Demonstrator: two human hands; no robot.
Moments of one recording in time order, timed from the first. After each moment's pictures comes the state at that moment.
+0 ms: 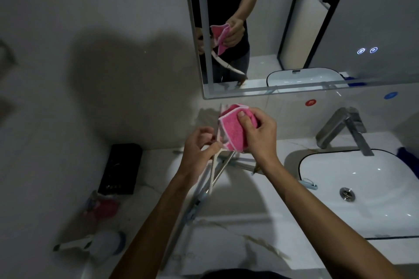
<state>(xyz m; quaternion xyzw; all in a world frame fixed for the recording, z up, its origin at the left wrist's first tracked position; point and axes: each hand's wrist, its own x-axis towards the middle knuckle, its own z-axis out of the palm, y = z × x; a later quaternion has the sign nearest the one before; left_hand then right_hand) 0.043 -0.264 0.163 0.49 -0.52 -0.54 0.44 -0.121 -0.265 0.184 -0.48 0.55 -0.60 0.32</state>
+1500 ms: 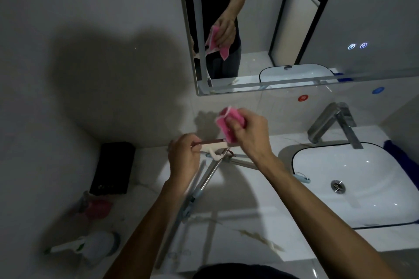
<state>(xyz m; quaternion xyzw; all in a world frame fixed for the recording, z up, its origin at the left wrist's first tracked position) 0.063 -0.273 0.125 0.63 -0.68 -0.18 0.32 -0.121 -0.264 0.183 -0.58 0.64 -0.44 0.24</state>
